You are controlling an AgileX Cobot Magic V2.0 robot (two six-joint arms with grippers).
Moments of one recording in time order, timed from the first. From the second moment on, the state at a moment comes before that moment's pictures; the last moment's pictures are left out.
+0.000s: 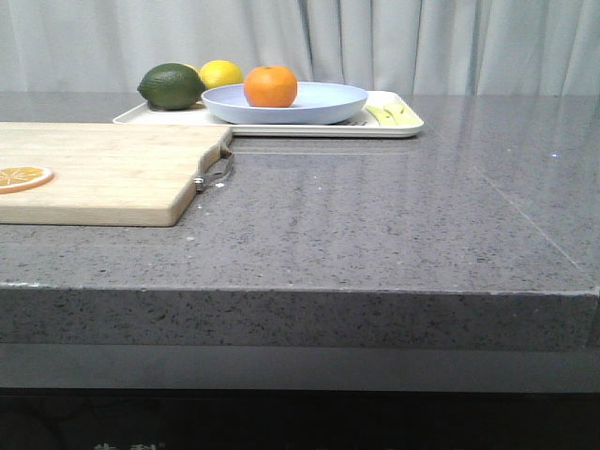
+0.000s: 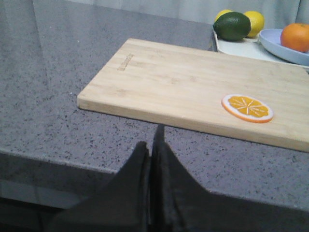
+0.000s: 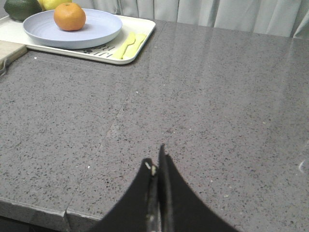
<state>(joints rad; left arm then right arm) 0.03 0.00 -0.08 0.04 0.35 -0.17 0.12 0.22 -0.38 0.02 0.49 -0.03</state>
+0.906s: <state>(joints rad) 0.03 0.00 0.00 0.04 0.25 -0.17 0.12 0.22 -0.38 0.02 0.49 -0.03</state>
